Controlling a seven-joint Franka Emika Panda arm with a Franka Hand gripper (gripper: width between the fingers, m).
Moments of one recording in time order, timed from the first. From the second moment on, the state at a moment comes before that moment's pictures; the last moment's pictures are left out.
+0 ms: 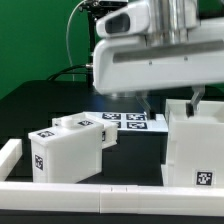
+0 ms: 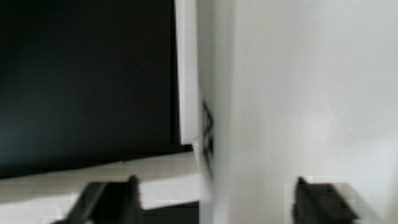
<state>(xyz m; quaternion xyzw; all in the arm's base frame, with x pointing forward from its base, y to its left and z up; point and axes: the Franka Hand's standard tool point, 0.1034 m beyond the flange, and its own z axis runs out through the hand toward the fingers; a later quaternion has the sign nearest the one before) 0.616 0.029 0.121 -1.00 0.05 -0.03 0.08</state>
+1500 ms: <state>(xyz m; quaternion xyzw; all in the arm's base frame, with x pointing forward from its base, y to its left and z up) 0.593 -0.055 0.142 -1.00 0.00 -0.04 0.09</state>
